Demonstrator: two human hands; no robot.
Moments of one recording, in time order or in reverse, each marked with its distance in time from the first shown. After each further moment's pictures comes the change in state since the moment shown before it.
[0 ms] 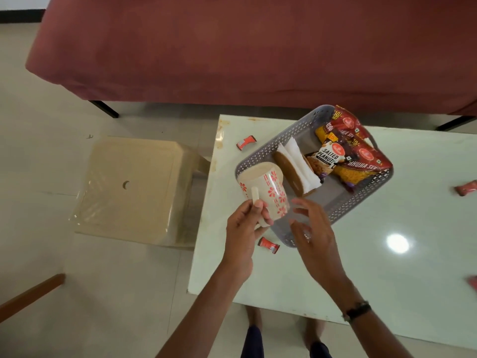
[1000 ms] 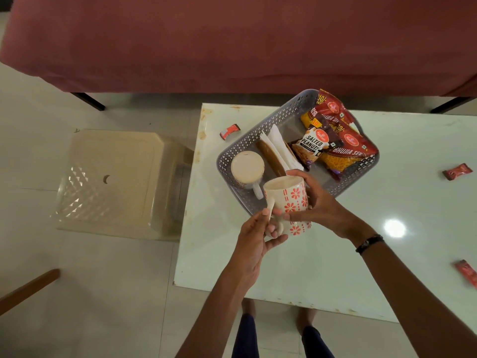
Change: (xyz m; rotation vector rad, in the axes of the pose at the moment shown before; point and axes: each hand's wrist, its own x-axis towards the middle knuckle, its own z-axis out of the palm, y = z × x) left_hand -0.001 -0.044 0.031 -0.044 -0.122 -0.273; right_hand 0.063 0.049 -0.059 0.346 -0.553 0.318
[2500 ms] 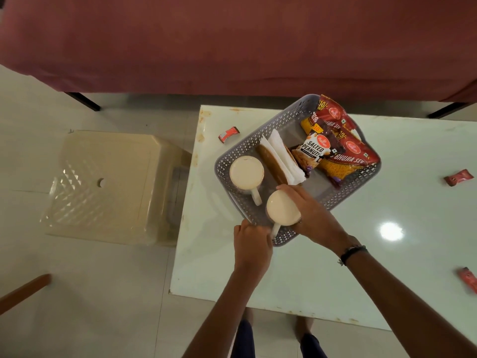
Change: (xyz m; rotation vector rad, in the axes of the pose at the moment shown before) left_hand 0.048 -0.039 -0.022 1.570 0.339 0.580; right_hand 0.022 0.035 0.012 -0.787 0.193 -0.205
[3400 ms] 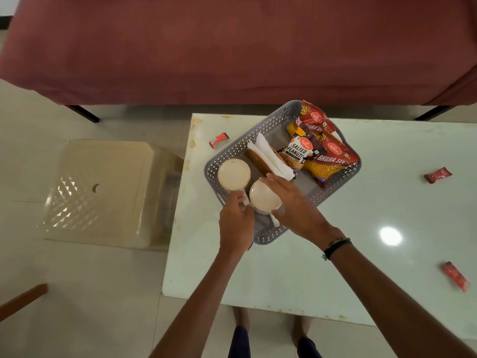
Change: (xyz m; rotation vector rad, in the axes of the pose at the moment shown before) left_hand 0.023 0.023 -0.040 -0.582 0.072 -0.315; right_hand -0.001 -0.023 -0.018 -0.003 0.104 -0.123
